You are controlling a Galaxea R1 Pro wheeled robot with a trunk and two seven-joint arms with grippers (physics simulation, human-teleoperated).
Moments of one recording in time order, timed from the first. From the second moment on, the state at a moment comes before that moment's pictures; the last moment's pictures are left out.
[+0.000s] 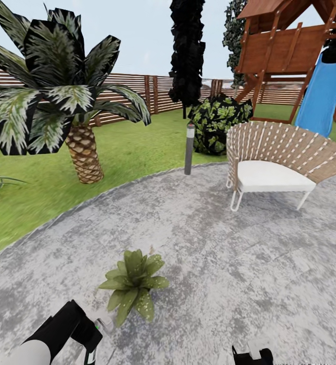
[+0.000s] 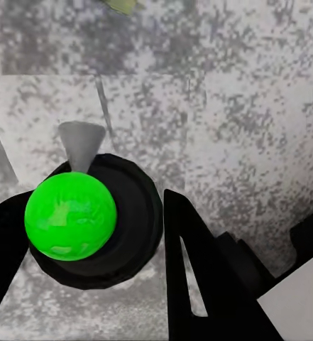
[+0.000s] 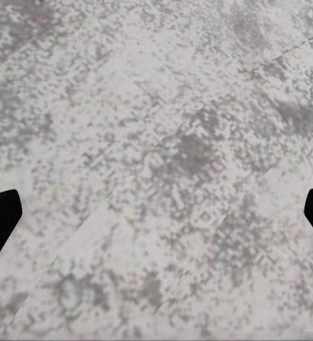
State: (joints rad) left arm -0.56 0.12 0.00 -0.49 -0.71 0.51 -0.78; right arm -0.42 -0.07 0.10 -0.05 0.06 -0.47 -0.10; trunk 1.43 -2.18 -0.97
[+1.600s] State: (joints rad) left arm -0.55 0.12 0.00 -0.47 -0.71 0.41 -0.79; right arm -0.42 -0.07 0.11 -0.05 0.06 -0.47 -0.09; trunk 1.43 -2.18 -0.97
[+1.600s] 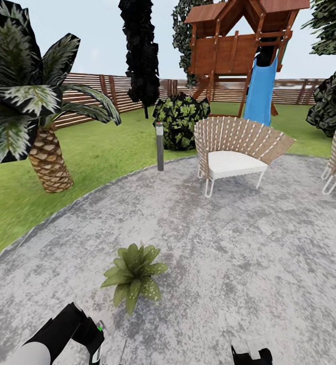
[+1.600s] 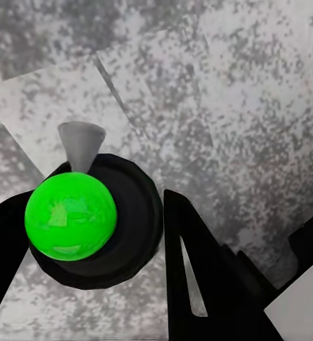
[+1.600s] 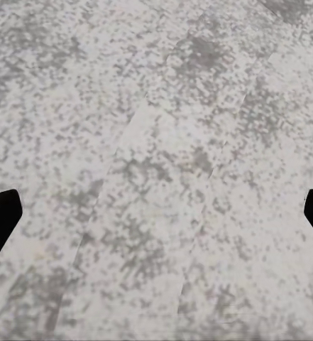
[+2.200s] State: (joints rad) left arm -0.55 0.12 0.00 -0.47 -0.71 0.41 -0.79; right arm -0.42 -0.07 0.11 -0.05 0.06 -0.47 -0.09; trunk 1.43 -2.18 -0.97
